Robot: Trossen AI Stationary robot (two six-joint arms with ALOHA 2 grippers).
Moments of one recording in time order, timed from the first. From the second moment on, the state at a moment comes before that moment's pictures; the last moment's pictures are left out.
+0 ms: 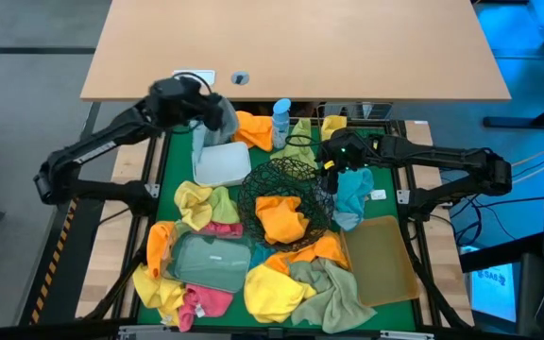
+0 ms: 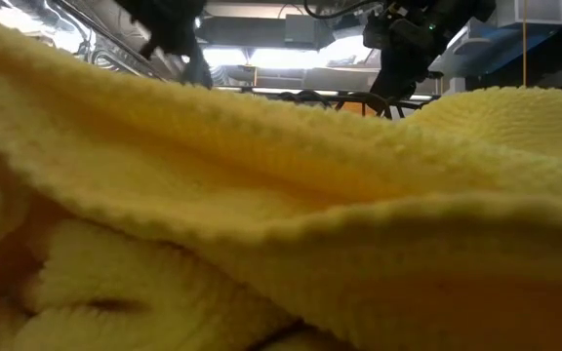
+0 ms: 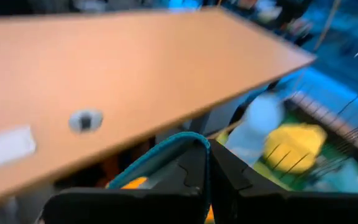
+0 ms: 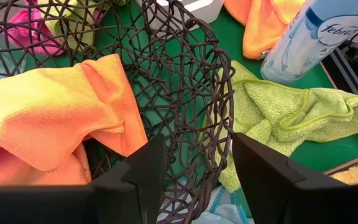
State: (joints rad) left arm 0.61 1.08 1.13 -0.39 -0.22 -0.30; right arm -0.24 1.29 1.05 -0.59 -0.02 -0.01
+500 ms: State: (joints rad) left arm 0.45 1.05 1.40 -0.44 -0.19 -0.28; right arm -0.24 1.29 1.05 -0.59 -0.02 -0.01
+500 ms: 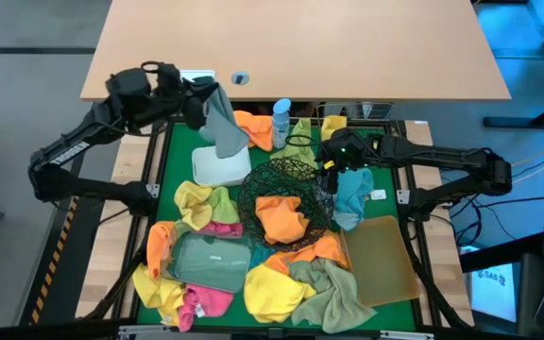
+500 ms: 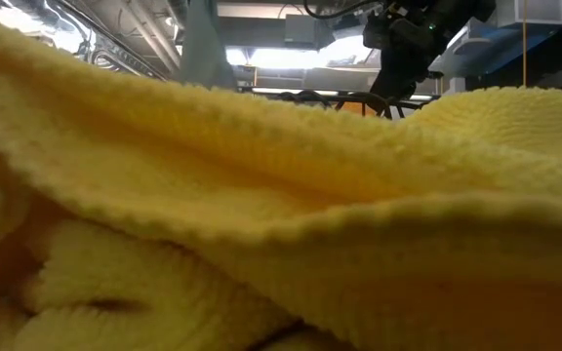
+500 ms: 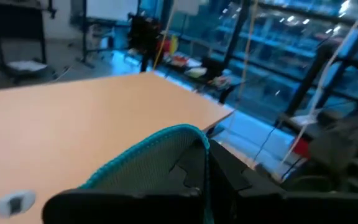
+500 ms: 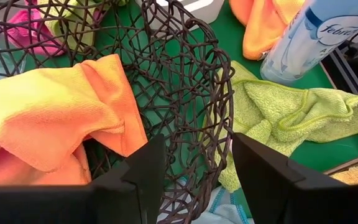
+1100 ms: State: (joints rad) left arm 0.35 1.05 1.62 -0.43 -0.19 -0.25; right arm -0.24 1.29 1.05 -0.59 -0.02 -0.01
